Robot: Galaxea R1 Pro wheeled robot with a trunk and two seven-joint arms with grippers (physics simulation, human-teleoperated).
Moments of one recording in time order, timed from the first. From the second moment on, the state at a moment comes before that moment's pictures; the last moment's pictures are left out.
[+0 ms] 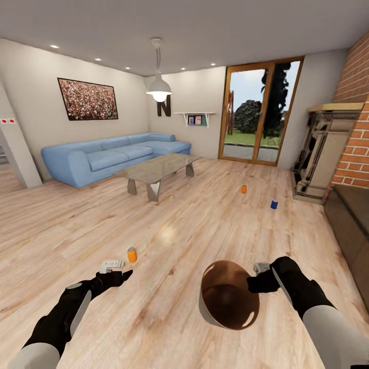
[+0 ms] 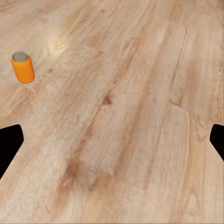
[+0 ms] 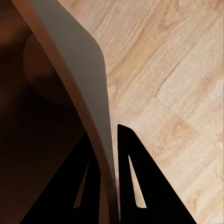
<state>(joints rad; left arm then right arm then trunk) -0.51 0.13 0.11 -0.85 0.06 0.34 -0.37 -0.70 -0.17 0.03 -0.75 0.17 0.99 0.54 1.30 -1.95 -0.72</state>
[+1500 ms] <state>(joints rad) -0.51 0.13 0.11 -0.85 0.06 0.33 -0.37 -0.70 -0.15 0.03 -0.75 0.18 0.99 0.54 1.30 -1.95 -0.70</state>
